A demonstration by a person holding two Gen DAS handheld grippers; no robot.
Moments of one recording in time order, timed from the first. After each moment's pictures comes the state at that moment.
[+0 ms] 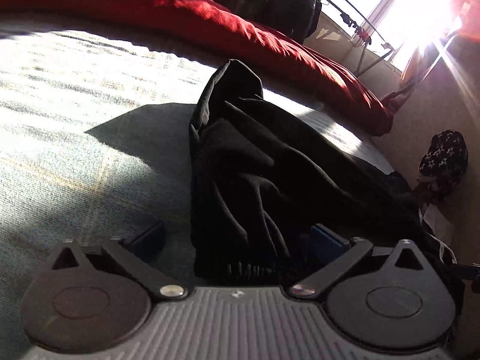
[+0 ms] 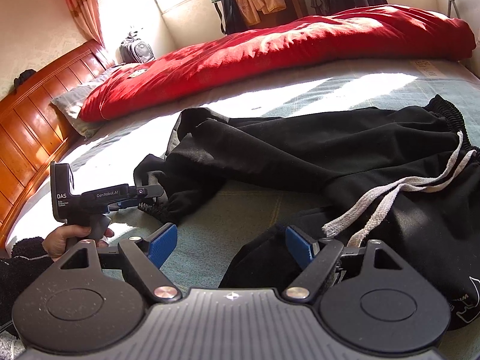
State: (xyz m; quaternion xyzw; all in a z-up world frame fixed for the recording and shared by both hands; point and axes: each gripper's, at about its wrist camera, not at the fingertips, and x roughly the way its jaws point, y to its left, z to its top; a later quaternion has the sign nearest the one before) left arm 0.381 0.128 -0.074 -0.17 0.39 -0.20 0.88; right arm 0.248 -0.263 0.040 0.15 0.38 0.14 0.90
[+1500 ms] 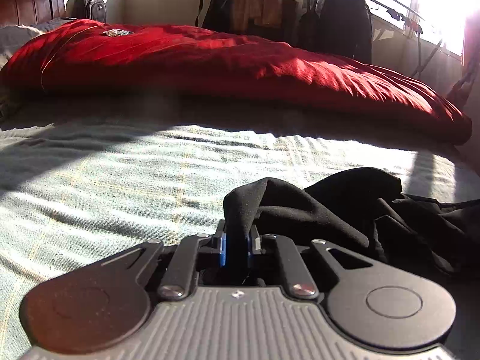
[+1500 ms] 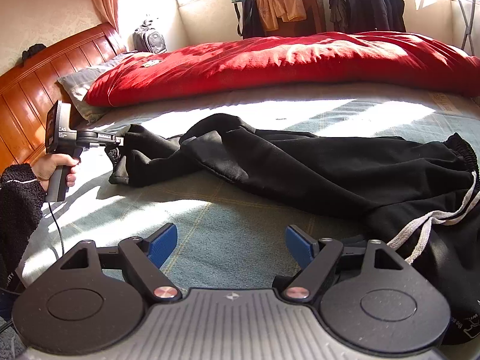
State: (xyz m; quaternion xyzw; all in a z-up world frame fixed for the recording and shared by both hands) left arm 0.474 0.261 -0.004 -0.04 0.37 -0.06 0.93; right arm 0.253 -0.196 0.067 0.08 0.37 0.14 0.91
